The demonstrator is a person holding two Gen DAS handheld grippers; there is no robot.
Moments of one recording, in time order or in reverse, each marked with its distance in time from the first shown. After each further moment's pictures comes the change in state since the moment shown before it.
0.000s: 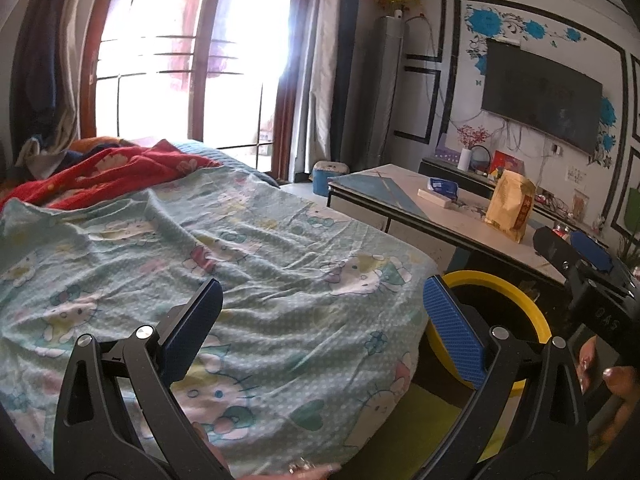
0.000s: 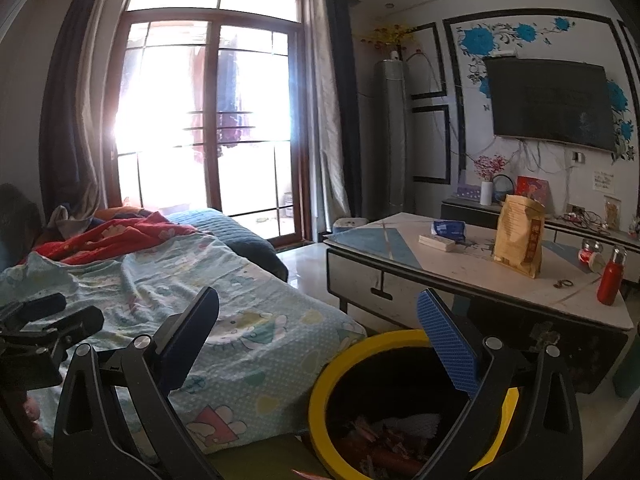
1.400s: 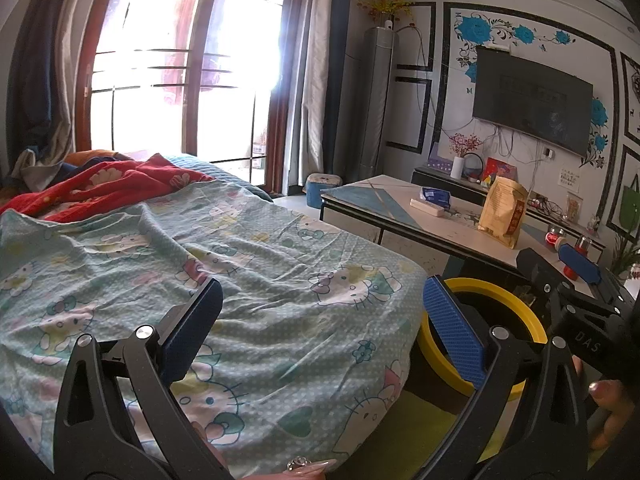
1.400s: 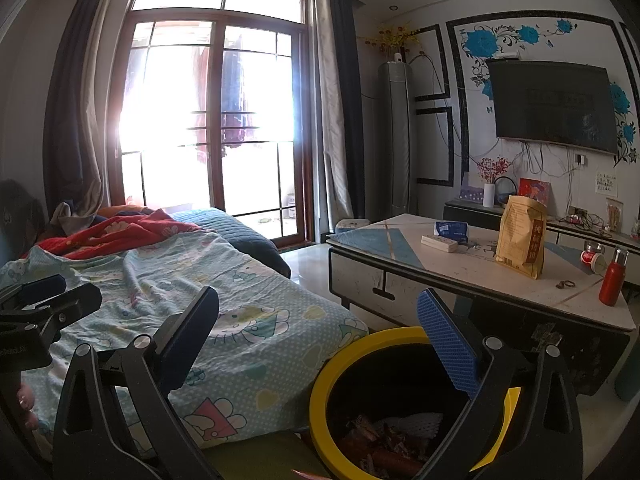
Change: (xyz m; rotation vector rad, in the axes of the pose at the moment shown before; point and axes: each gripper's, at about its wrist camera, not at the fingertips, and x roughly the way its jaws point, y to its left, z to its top) left arm -0.001 -0.014 0.001 0.024 -0.047 -0.026; right arm 0.001 0.001 -0.009 0.010 -0.022 -0.028
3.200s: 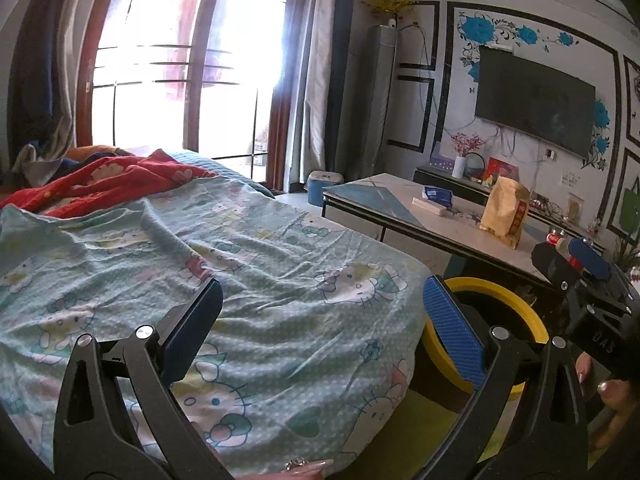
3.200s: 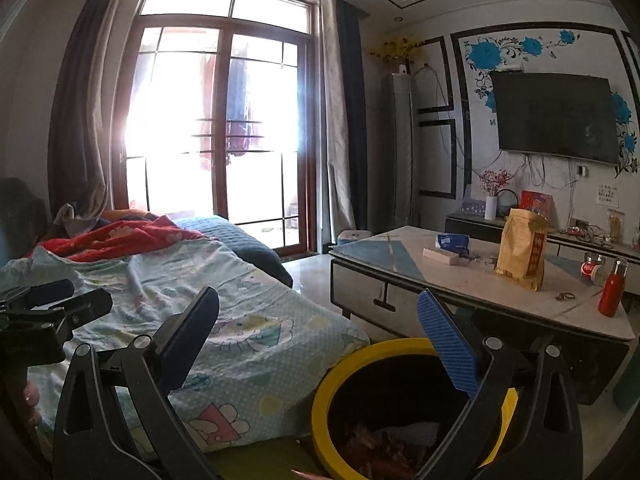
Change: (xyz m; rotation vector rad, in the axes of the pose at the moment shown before) left arm 0.004 0.006 -0.001 -0.003 0.008 0.006; right arm -0.008 0.002 0.002 -0.020 -0.029 0.010
